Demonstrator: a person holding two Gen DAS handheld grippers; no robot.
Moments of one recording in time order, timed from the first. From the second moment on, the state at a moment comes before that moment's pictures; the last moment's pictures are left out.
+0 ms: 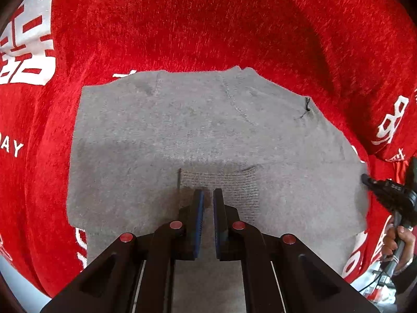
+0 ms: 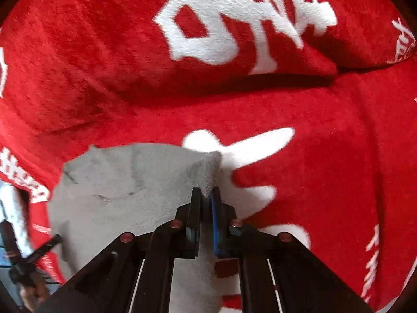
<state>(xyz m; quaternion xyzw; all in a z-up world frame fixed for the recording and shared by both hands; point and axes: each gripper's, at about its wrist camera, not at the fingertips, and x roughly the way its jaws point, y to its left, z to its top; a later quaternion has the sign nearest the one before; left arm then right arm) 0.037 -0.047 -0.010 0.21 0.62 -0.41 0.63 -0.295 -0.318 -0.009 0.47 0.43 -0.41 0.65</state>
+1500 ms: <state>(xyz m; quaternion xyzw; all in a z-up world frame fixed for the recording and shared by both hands) 0.015 -0.006 -0.001 0.30 0.60 -0.38 0.64 -0.312 -0.203 0.032 0.49 0.47 -0.42 0.60</state>
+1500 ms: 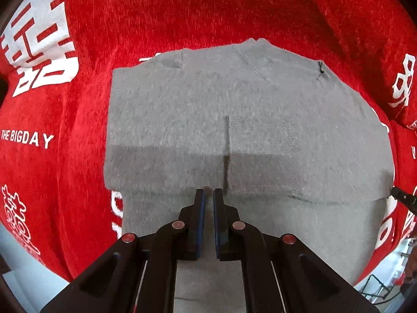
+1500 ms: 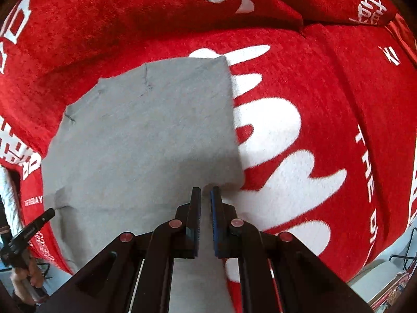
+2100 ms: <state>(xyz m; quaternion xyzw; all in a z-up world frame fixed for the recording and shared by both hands) -0.004 -0.001 0.015 0.33 0.58 -0.38 0.64 -0.267 -0.170 0.028 0.52 0.48 -0.35 0.61</state>
